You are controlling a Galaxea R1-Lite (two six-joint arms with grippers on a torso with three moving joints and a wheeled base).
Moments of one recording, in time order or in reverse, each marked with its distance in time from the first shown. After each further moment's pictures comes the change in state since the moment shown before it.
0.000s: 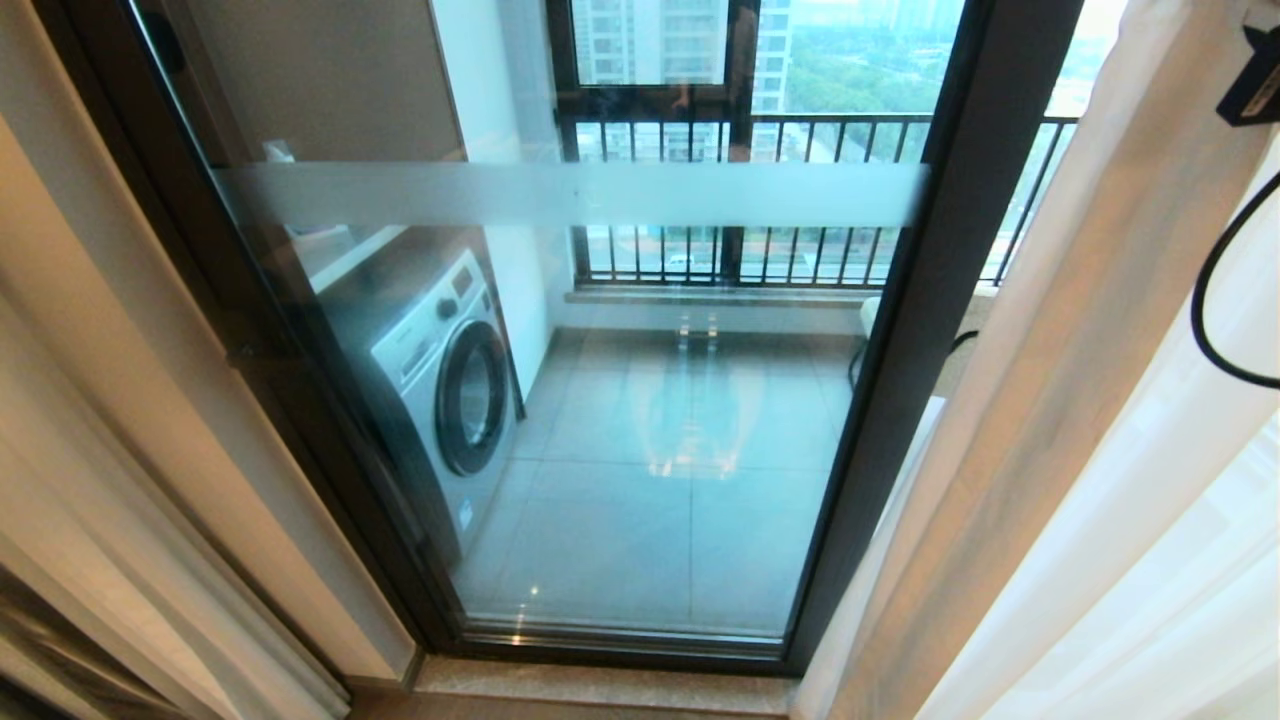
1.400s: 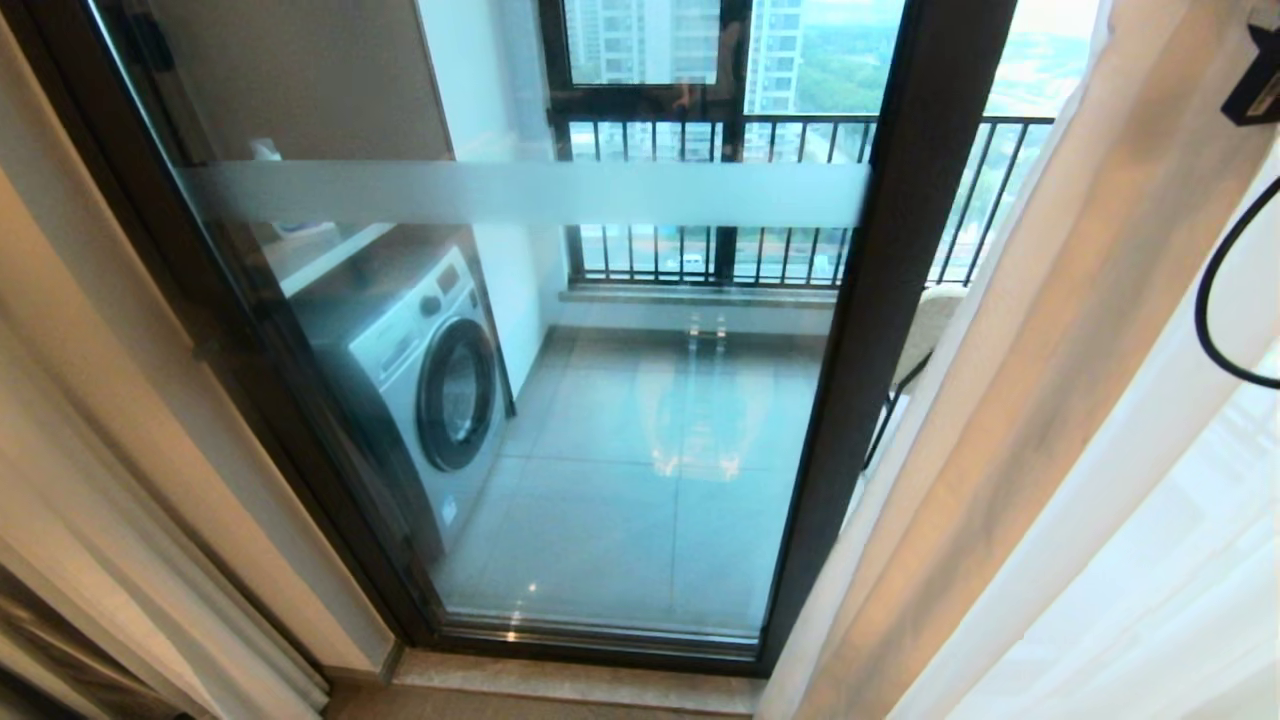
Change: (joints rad) left arm 0.000 0.000 0.000 0.000 0.000 0.000; right arm -0.008 -0.008 0.006 0.000 0.002 0.002
